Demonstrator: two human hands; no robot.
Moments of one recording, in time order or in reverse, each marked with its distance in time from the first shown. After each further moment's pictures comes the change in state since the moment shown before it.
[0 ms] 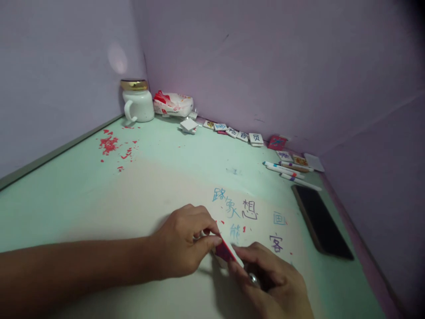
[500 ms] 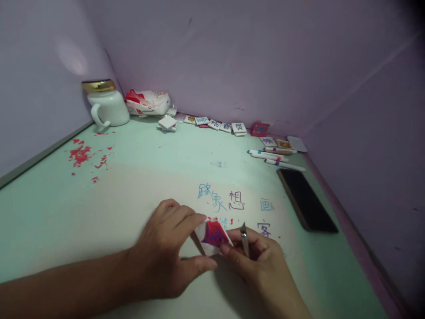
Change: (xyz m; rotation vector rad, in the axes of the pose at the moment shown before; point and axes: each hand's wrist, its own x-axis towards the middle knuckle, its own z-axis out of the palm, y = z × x) left_hand 0.001 0.009 -0.003 0.326 -0.059 0.183; right_hand 0.008 0.012 0.014 0.531 0.101 0.447
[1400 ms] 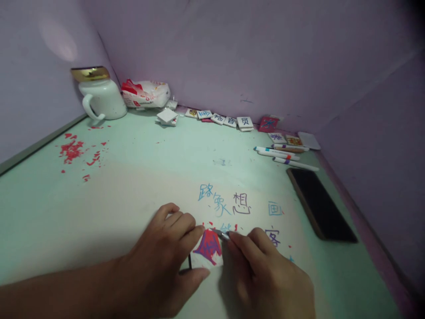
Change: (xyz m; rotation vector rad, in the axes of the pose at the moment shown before) left_hand 0.003 -0.001 -0.001 0.015 -0.281 -0.101; right_hand 0.000 -0.002 -0.007 -1.340 0.347 -0.740
